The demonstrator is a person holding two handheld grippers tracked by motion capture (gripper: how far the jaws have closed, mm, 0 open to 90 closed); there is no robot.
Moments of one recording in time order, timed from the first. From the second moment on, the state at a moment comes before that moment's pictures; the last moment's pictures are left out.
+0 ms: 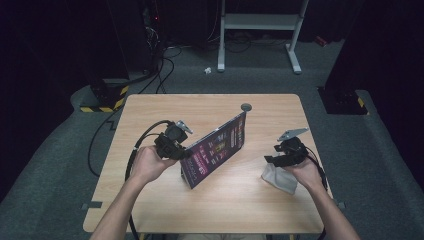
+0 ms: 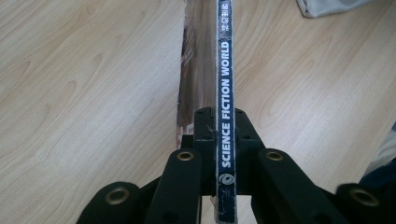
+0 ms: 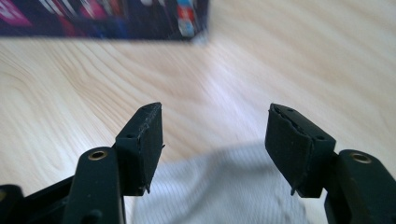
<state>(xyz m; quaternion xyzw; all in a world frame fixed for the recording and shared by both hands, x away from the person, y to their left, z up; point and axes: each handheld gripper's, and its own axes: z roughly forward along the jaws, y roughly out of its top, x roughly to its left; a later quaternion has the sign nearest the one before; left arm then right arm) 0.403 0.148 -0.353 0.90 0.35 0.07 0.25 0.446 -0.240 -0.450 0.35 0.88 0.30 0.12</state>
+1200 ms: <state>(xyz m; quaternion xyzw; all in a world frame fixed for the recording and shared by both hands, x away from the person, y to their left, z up) 0.399 0.131 -0.357 0.88 0.38 0.06 0.30 0.421 -0.247 -0.495 0.38 0.87 0.29 0.11</state>
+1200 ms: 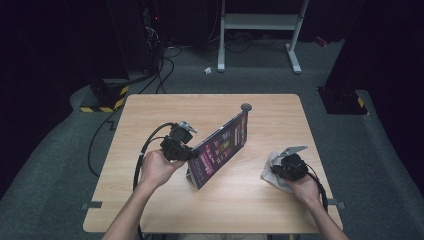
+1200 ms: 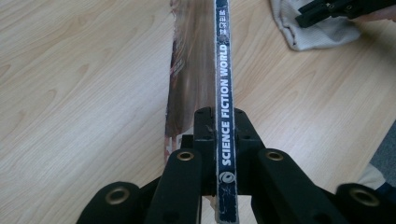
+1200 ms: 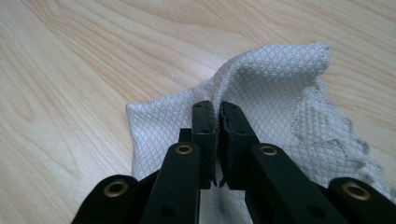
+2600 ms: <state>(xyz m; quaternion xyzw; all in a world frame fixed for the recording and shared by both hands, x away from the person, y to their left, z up) 0.389 0.107 -0.358 0.89 0.35 0.05 0.28 0.459 -0.177 -0.501 0.38 0.87 0.30 0.12</state>
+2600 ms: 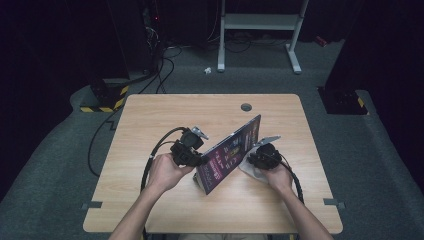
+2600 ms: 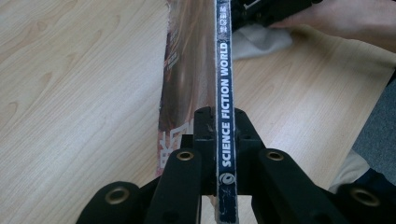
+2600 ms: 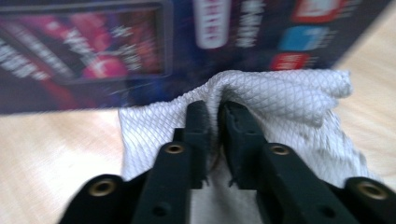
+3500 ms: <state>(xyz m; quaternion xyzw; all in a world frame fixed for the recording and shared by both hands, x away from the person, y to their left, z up) 0.392 0.113 -0.361 0.89 0.35 0.03 0.29 0.466 -0.158 -0.499 0.35 0.88 0.32 0.10</state>
